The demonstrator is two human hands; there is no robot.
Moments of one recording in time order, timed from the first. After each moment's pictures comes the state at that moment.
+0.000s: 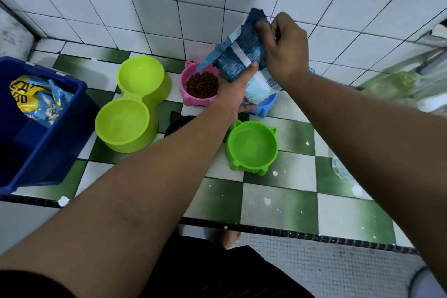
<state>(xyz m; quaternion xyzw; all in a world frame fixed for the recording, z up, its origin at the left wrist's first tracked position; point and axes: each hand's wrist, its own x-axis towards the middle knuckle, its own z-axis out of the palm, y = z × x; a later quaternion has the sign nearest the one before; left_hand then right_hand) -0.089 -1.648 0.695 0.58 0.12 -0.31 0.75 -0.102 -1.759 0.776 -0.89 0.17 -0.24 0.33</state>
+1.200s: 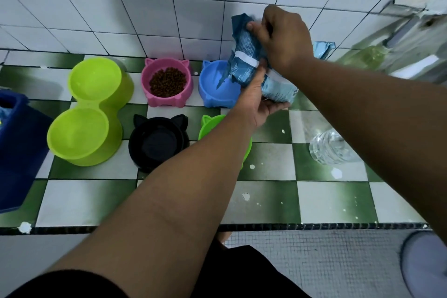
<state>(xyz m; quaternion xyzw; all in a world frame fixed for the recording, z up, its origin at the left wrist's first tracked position) -0.152 -1.754 0.686 0.41 0.13 -0.47 0.77 -0.136 -1.842 0.769 -0.95 0.15 -0.19 0.19</state>
